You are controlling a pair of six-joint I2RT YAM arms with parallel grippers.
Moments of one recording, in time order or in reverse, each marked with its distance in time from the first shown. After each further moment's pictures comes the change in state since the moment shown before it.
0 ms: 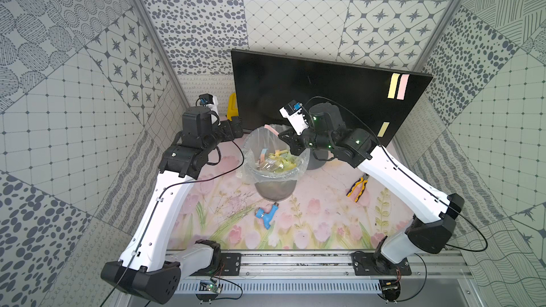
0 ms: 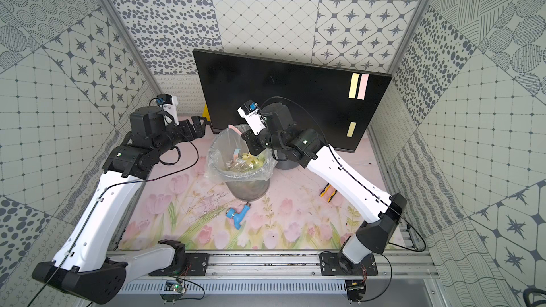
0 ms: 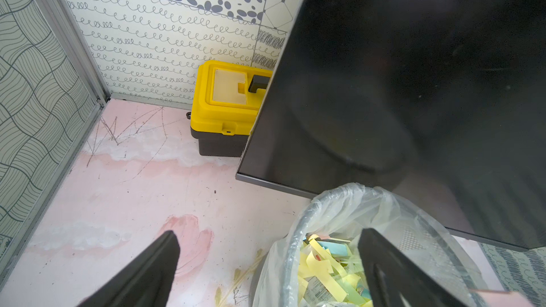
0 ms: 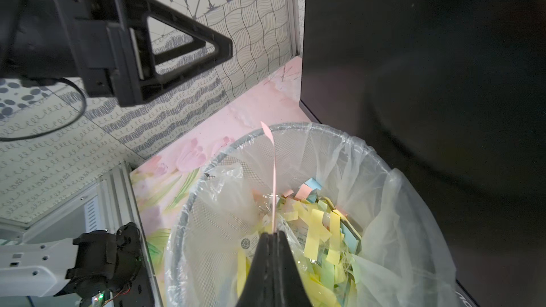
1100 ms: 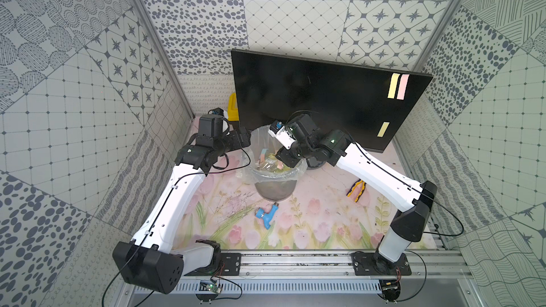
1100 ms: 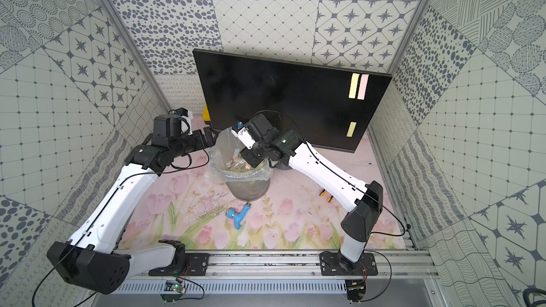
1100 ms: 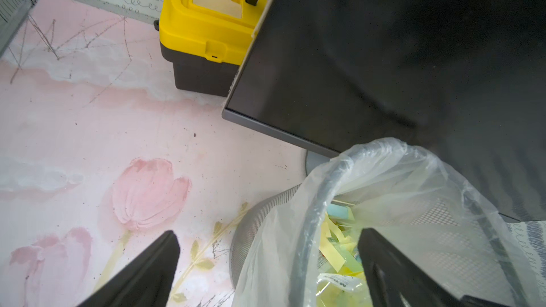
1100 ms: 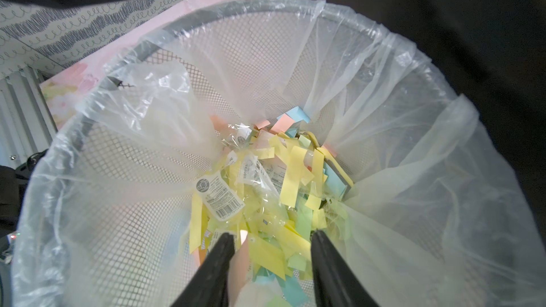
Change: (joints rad) left arm 0.006 0.063 -0.150 0.005 0.119 -0.130; right arm 0.041 0.127 0.035 -0.203 0.140 -0.129
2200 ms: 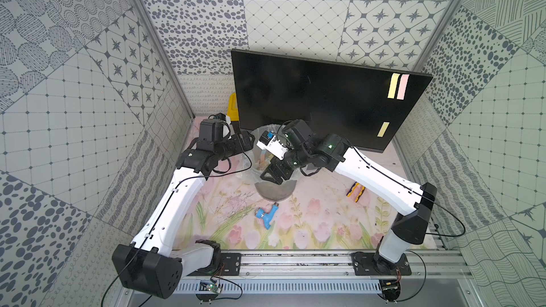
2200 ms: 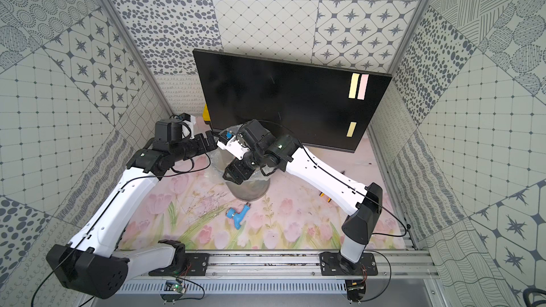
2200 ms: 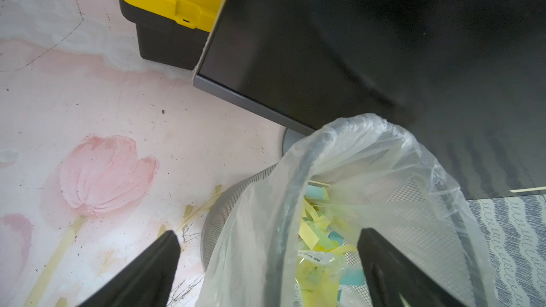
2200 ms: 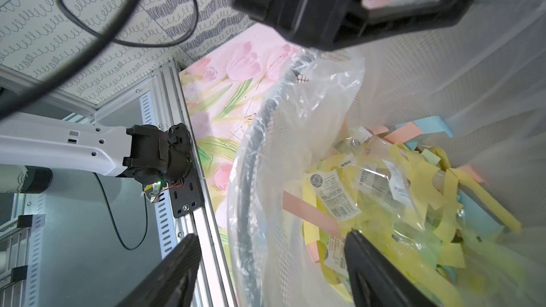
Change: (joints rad) left arm 0.002 -0.033 -0.067 0.031 0.103 -0.065; right arm 0.063 0.000 0.000 -0.010 -0.328 0.067
